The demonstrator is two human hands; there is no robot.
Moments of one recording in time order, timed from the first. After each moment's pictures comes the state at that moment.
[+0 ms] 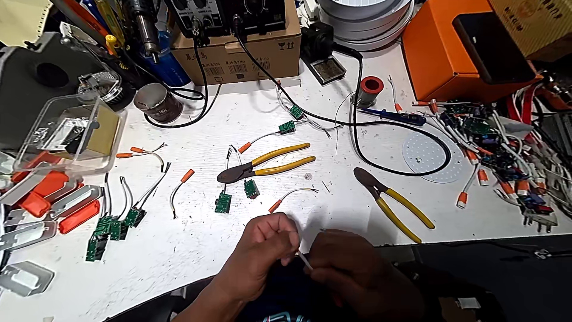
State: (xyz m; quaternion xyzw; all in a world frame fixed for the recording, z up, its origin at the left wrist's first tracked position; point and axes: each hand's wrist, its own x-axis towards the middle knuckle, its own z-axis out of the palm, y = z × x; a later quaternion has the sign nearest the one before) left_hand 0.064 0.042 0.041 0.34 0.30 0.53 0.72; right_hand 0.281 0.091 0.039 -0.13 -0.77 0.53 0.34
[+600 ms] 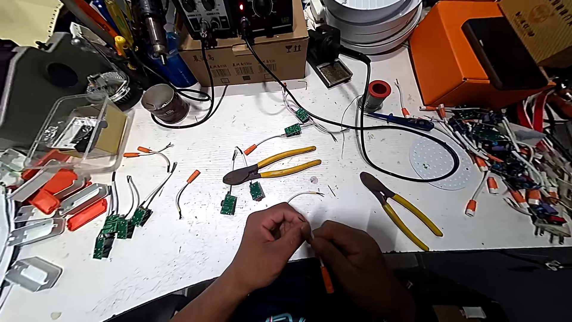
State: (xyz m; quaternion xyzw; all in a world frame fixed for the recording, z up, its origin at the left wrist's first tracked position) left_hand 0.063 0.056 0.040 0.52 0.44 0.53 0.51; right_hand 0.265 0.083 0.033 -0.31 -0.70 0.53 0.36
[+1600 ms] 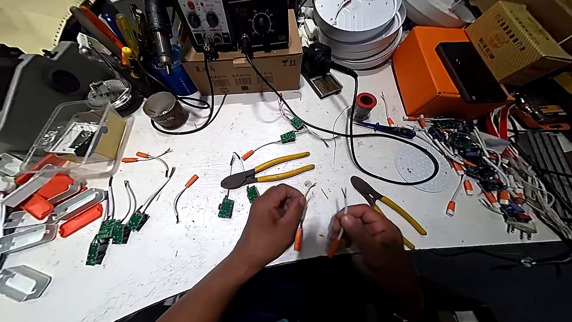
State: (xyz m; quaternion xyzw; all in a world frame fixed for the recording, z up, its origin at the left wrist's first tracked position) left_hand 0.071 0.087 0.044 0.59 0.54 0.48 0.35; right_hand 0.284 0.095 0.037 -0.36 -0.57 0.56 0.48
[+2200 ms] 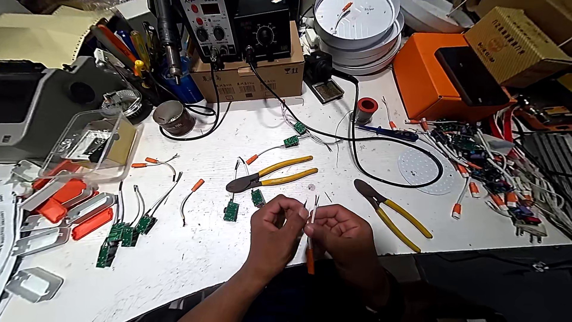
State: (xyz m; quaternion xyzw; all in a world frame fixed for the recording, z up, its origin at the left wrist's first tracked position) left_hand 0.085 0.071 0.031 0.46 0.43 0.64 0.44; right_hand 0.238 0.091 0.037 -0.35 -0.48 0.64 0.49
